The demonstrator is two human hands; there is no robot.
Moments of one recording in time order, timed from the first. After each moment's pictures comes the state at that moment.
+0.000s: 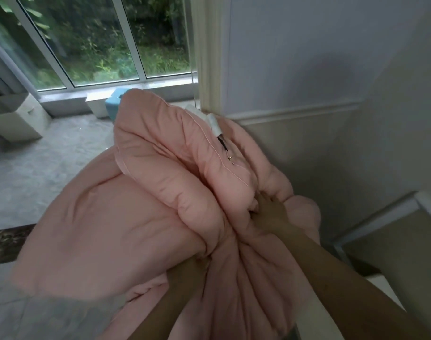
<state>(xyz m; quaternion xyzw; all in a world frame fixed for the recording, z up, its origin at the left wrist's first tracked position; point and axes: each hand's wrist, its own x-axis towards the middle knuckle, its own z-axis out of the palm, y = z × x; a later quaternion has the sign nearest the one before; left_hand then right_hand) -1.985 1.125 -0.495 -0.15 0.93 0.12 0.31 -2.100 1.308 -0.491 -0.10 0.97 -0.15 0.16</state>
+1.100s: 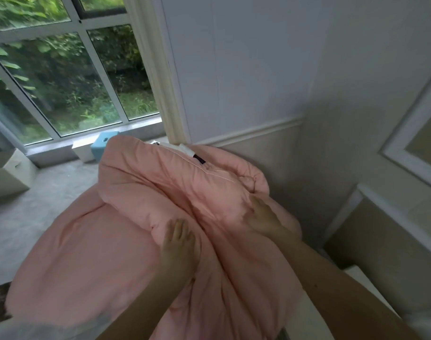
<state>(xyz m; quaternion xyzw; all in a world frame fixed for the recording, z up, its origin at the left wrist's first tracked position) -1.960 1.169 -0.404 0.04 0.98 -0.16 0.10 -2.069 1.384 -0.428 -0.04 0.94 -0.30 0.16</state>
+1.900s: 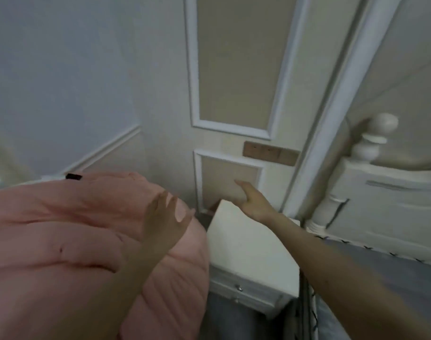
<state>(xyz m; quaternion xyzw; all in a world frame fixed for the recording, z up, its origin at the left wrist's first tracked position) -1.859 1.237 -0.342 0.37 0.91 0.18 -0.04 -1.722 1.432 -0.325 0.29 0.88 -0.36 -0.09</state>
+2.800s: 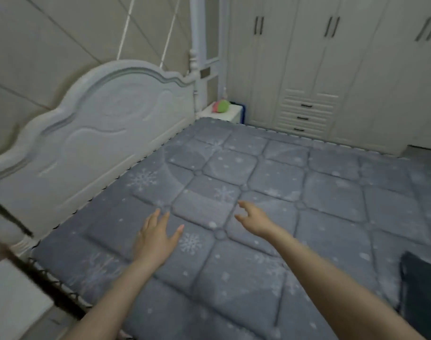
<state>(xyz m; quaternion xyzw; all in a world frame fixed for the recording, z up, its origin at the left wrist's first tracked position) -1.193 1.209 -0.368 0.86 0.49 0.10 0.13 -0.954 1.092 -0.364 0.82 0.42 -0.28 -0.28</state>
